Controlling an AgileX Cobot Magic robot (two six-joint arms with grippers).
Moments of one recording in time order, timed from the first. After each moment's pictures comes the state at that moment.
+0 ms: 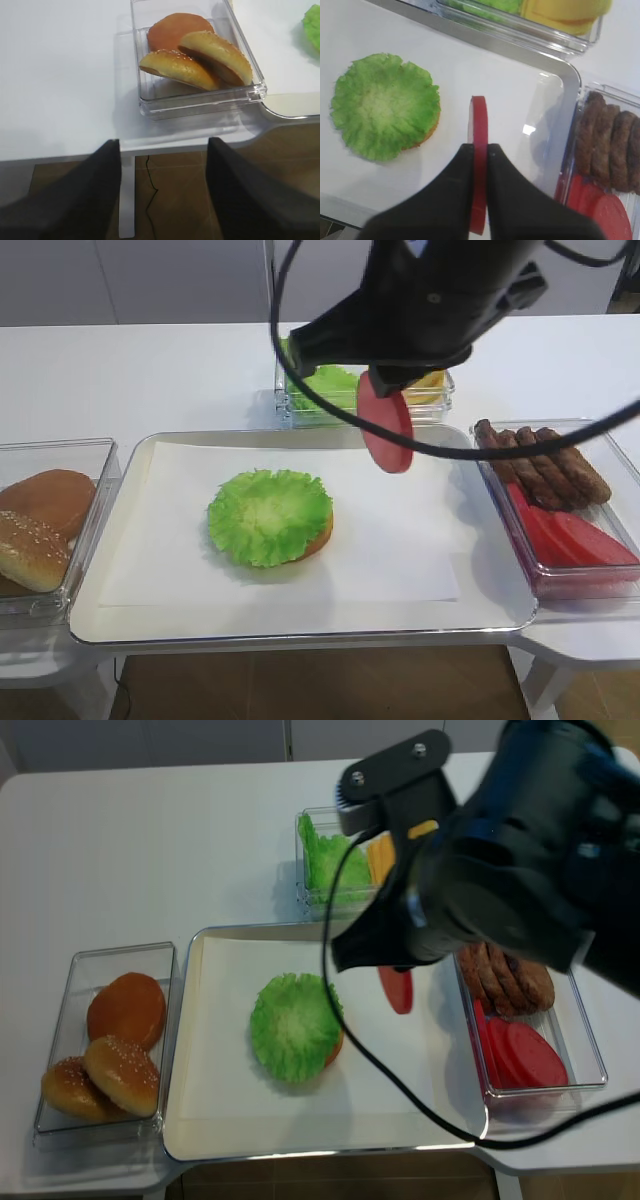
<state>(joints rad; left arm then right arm) -0.01 -0.02 -0.49 0.08 1.19 -0.07 0.89 1.48 -1.36 -0.37 1.08 0.57</state>
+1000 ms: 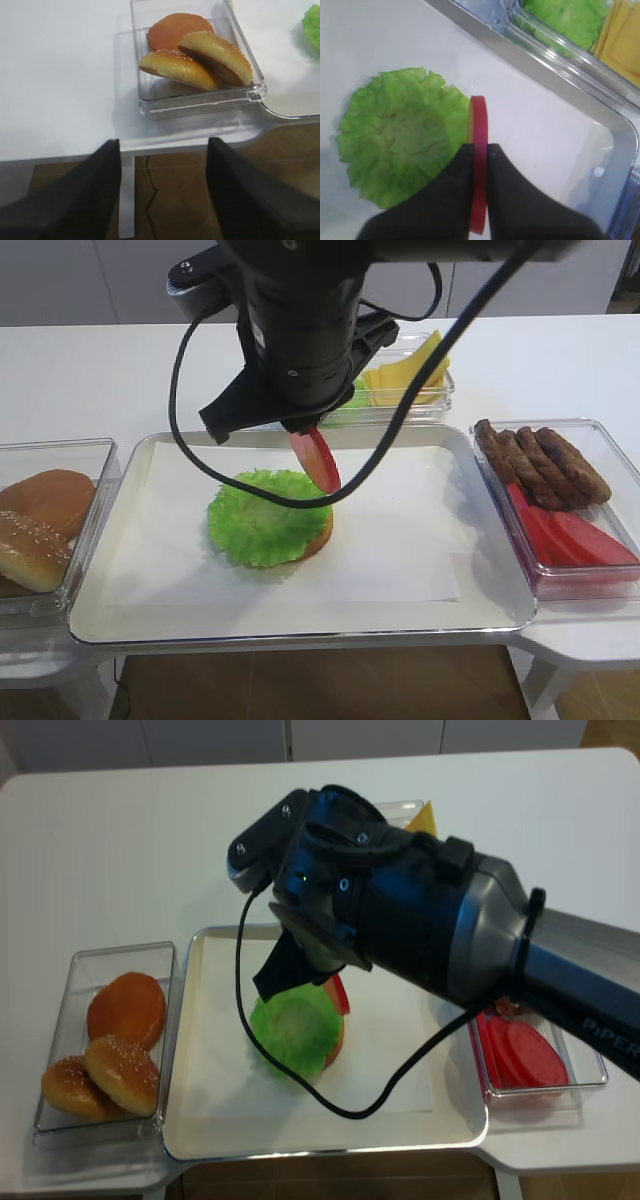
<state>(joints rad) -0.01 -0.02 -0.49 0.08 1.19 -0.07 0.95 1.79 -1.55 -0.43 1.06 0.47</state>
